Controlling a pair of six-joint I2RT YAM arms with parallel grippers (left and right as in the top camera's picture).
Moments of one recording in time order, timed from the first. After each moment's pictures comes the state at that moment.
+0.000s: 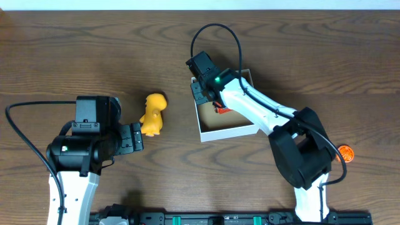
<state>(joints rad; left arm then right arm) -0.03 1.02 1.03 -1.20 0.01 -0.17 0.65 2.07 1.56 -0.61 0.12 0.32</state>
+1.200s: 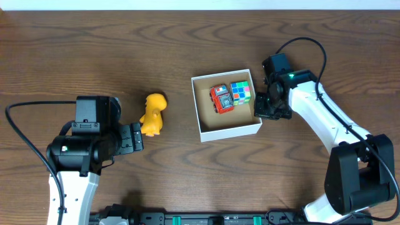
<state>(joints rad) -0.03 1.02 1.03 -1.20 0.01 -0.17 0.27 1.75 1.23 -0.93 -0.09 0.42</state>
